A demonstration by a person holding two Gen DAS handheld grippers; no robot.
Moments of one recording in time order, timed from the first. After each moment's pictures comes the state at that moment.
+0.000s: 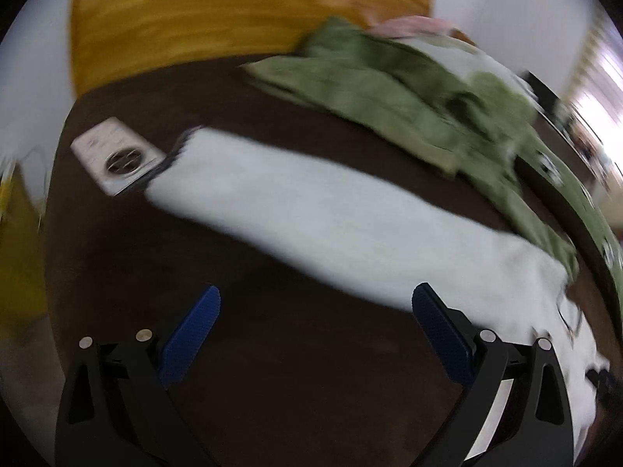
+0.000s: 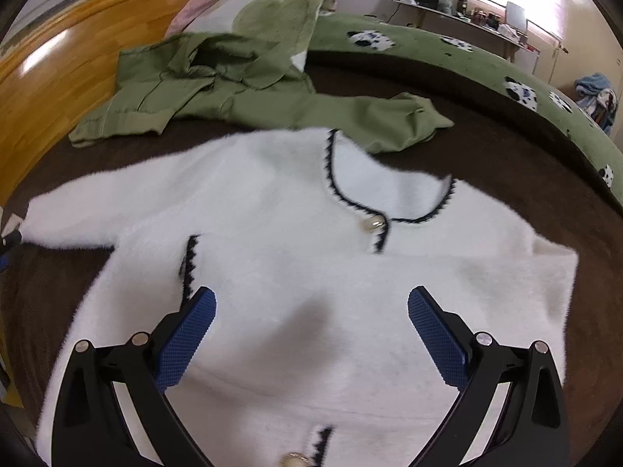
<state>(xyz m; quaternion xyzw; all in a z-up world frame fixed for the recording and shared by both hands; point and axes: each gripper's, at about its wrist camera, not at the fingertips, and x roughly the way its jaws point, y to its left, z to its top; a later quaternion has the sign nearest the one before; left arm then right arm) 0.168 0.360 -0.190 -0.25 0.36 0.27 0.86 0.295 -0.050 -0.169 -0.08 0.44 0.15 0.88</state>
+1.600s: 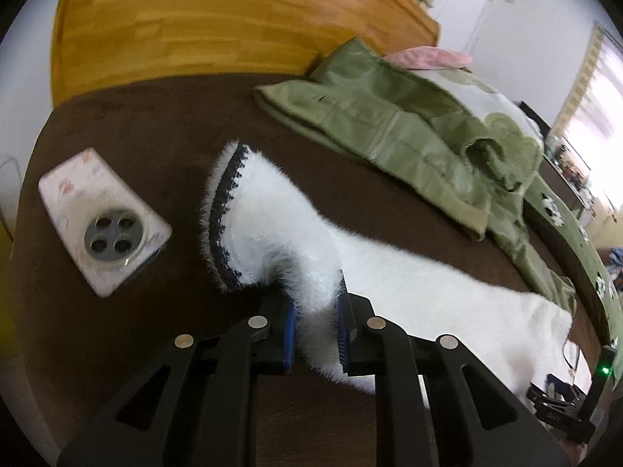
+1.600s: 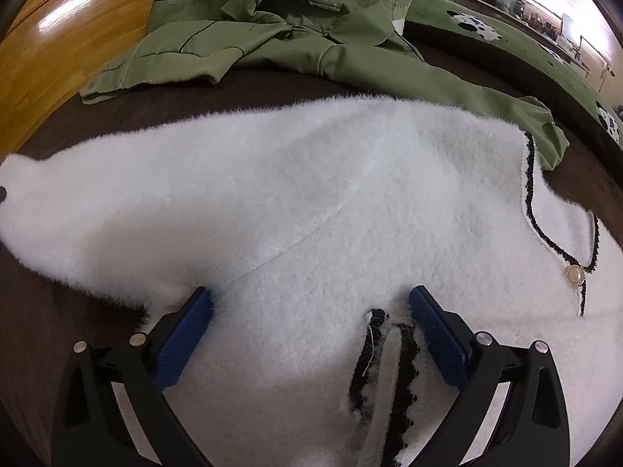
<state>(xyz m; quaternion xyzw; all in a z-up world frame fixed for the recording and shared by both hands) 0.190 0.450 -0.192 -0.25 0.32 0.22 0.89 0.342 0.099 -0.240 -0.10 0.47 0.20 0.86</state>
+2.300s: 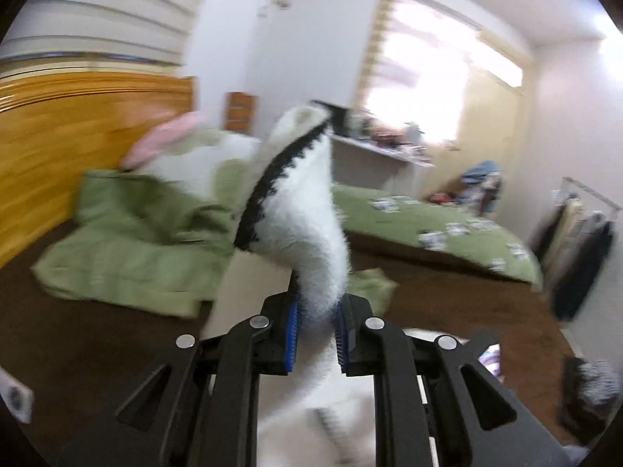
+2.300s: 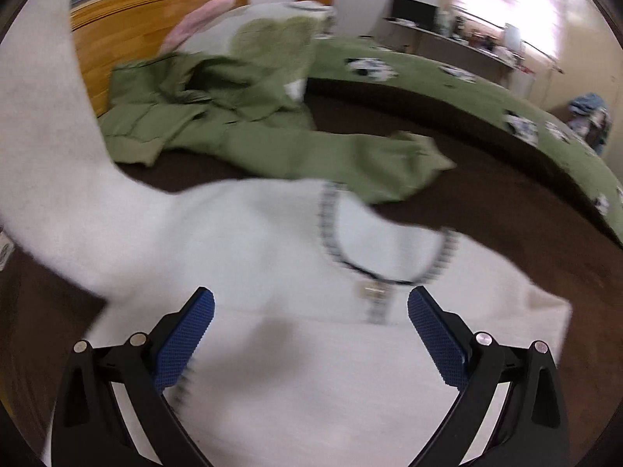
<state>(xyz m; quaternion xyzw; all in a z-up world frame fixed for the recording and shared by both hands) 0.247 0.173 0.035 -0.11 0.21 -0.09 0.97 0.331 -0.074 -0.133 -0.08 0.40 0.12 0.91</state>
